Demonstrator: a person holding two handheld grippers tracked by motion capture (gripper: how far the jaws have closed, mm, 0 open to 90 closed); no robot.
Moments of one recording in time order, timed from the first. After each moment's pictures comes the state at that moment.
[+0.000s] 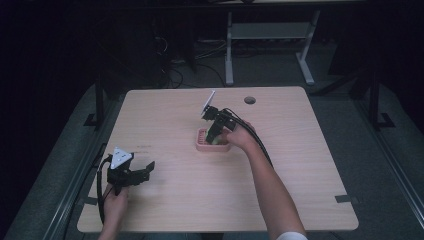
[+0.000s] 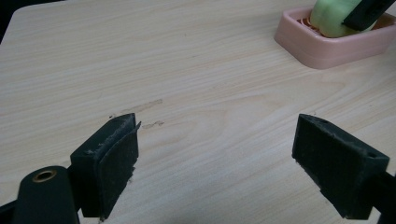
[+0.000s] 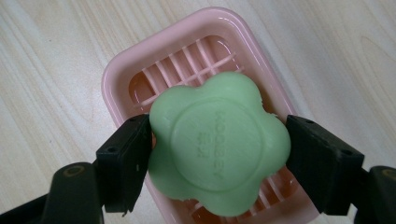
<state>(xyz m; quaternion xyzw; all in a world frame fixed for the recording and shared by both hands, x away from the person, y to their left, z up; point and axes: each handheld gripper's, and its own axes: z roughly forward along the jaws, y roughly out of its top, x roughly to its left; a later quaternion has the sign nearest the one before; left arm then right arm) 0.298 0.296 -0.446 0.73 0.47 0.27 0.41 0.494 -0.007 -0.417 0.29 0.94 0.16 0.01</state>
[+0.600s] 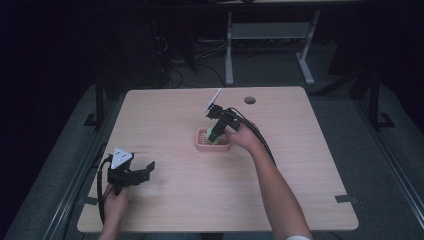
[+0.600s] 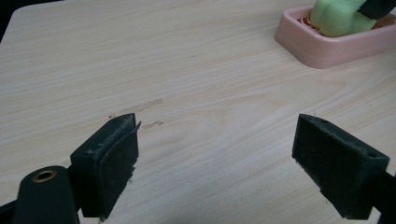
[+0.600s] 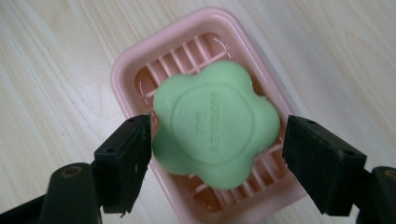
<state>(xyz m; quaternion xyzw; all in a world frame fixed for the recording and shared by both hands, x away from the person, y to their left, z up) 0.298 0.295 -0.447 0.73 0.47 0.27 0.41 0.489 -0.021 -0.409 0.29 0.94 0.18 0.01</state>
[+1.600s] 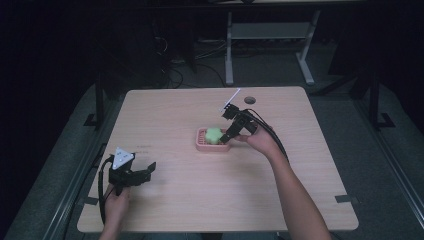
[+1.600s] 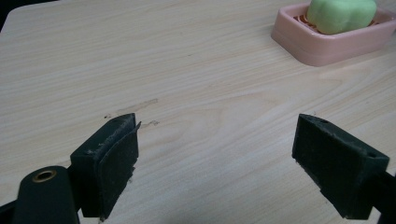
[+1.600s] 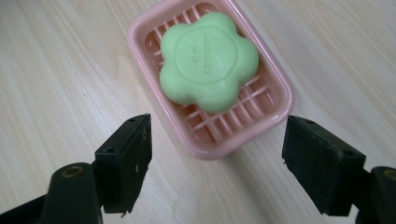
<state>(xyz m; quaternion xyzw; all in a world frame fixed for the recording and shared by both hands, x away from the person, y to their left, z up) 0.297 0.292 -0.448 0.74 0.47 0.27 0.41 0.465 -0.071 -0.391 0.30 0.93 0.22 0.02</state>
